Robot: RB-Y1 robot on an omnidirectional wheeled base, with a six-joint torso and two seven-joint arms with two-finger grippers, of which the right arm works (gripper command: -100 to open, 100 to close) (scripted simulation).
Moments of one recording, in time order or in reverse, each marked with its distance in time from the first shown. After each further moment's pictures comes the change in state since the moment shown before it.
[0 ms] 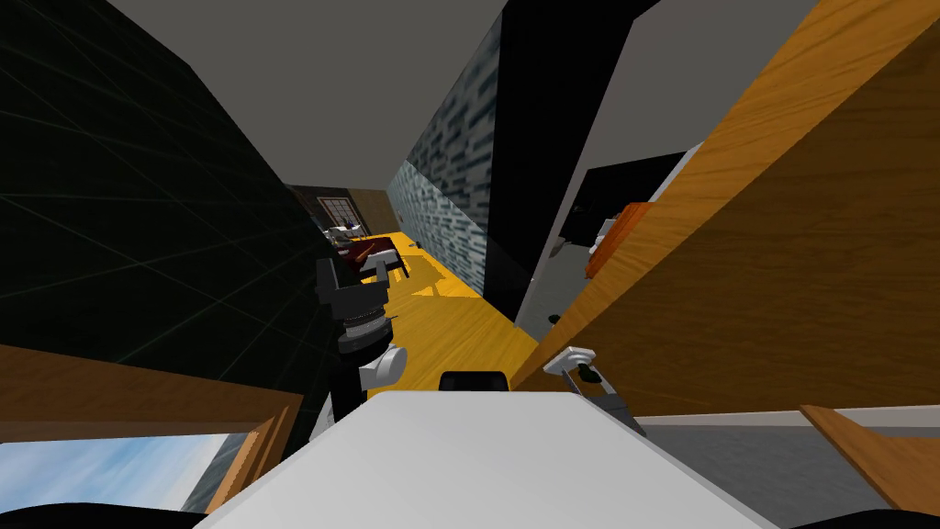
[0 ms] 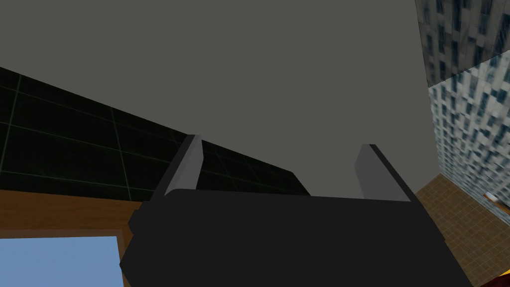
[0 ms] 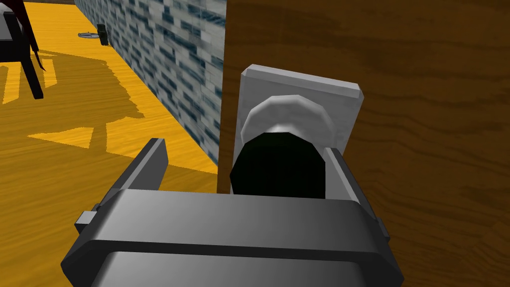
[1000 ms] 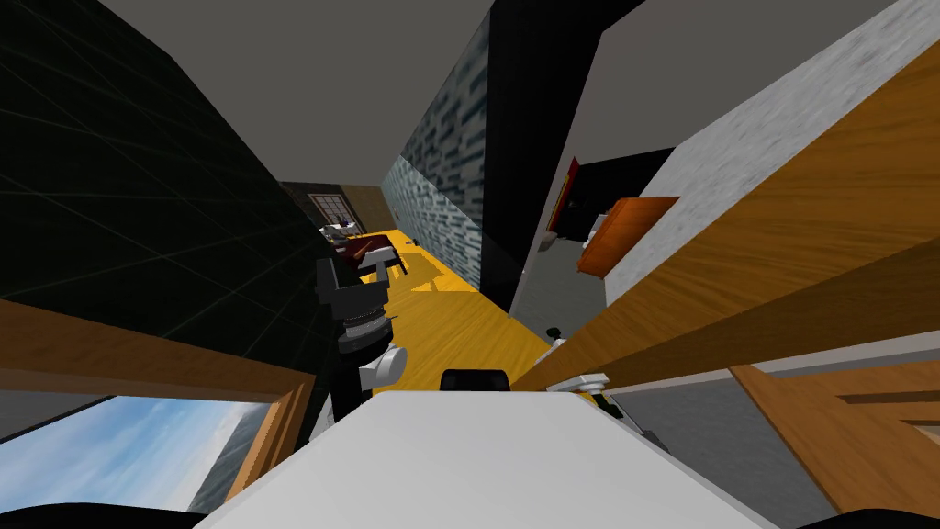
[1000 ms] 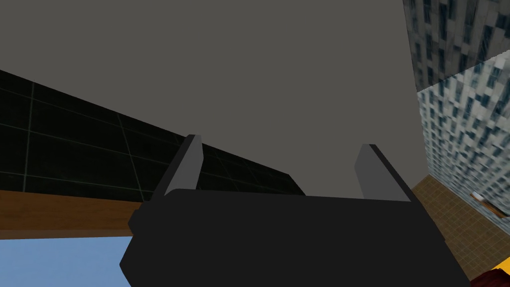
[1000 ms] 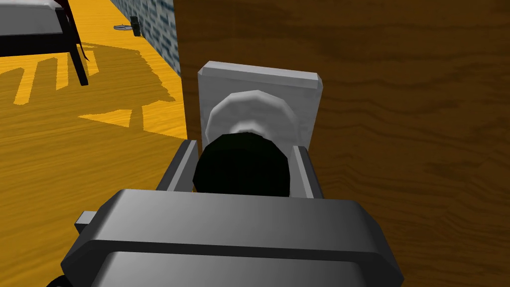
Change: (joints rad) arm 0.076 -0.072 0.078 0.089 0.072 -0.186 -0.105
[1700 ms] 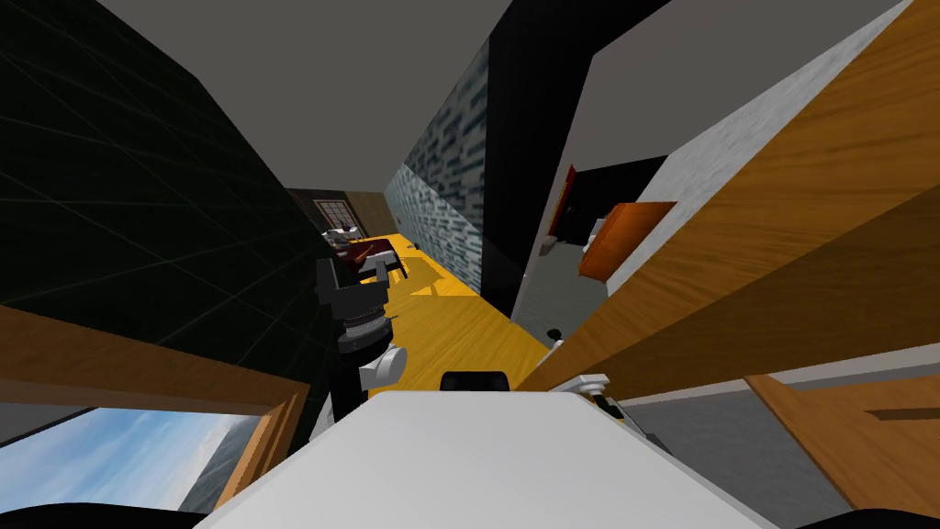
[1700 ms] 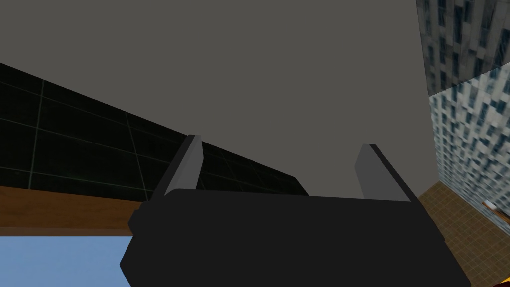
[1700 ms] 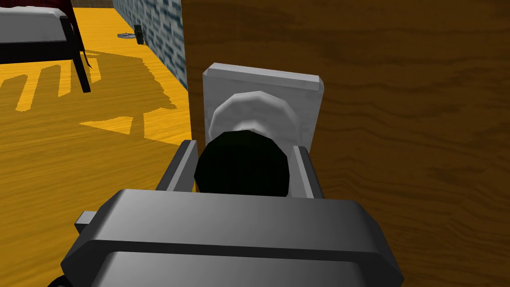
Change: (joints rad) arm -0.005 -0.002 0.008 0.028 0.006 -0.013 -0.017
